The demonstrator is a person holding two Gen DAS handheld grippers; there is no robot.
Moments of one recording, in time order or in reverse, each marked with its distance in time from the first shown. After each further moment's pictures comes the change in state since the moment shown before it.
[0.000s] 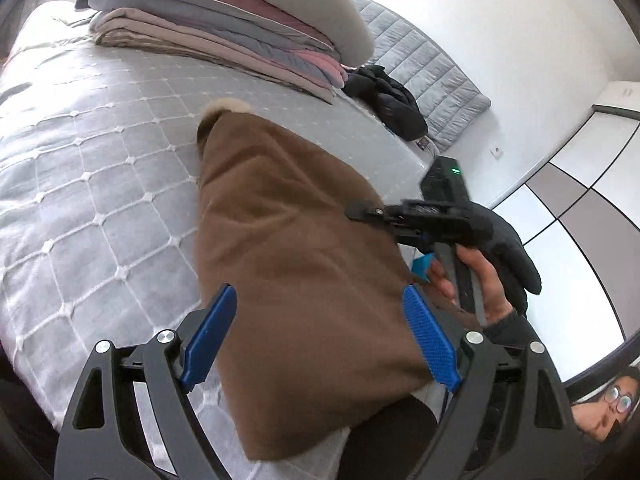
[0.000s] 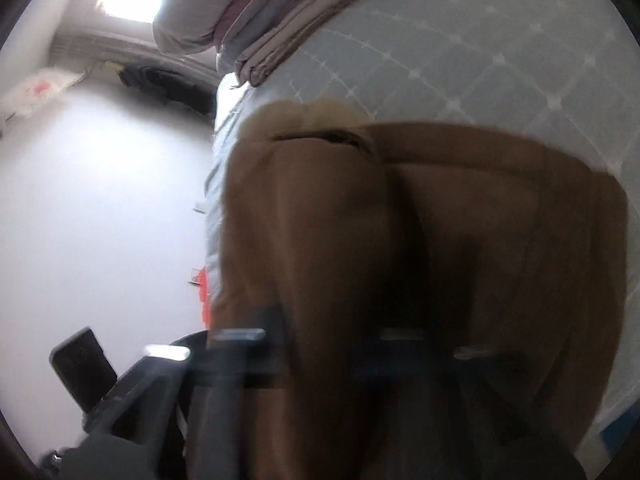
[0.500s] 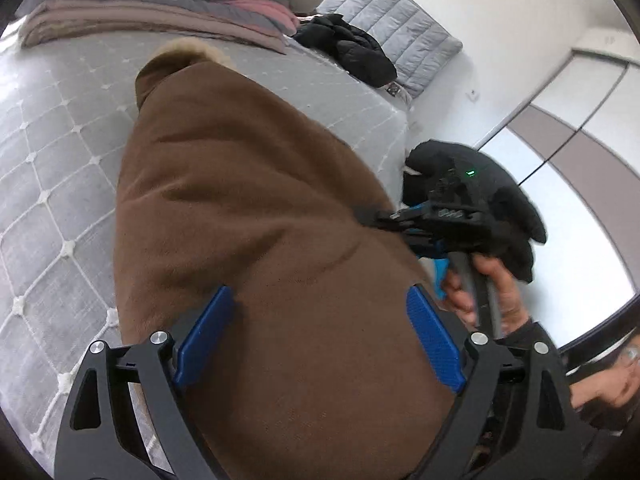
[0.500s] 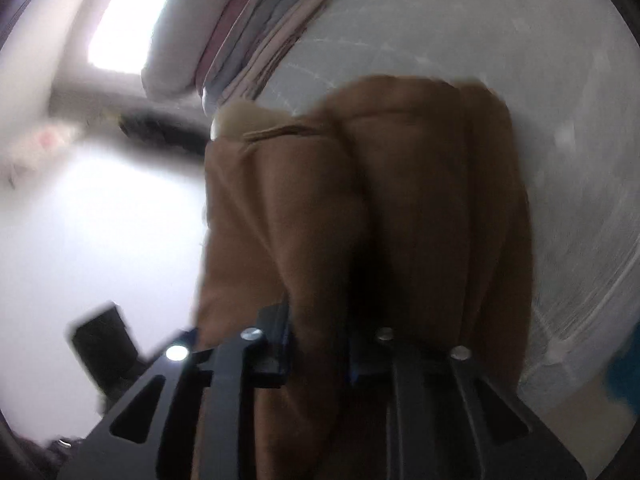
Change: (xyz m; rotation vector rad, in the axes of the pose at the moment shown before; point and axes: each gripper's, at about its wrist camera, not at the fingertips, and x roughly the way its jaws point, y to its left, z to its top) left arm 0.112 -0.037 -0.008 0.163 0.148 -0.062; right arm -0.039 -0.101 -0.064 0.218 -0.134 0.097
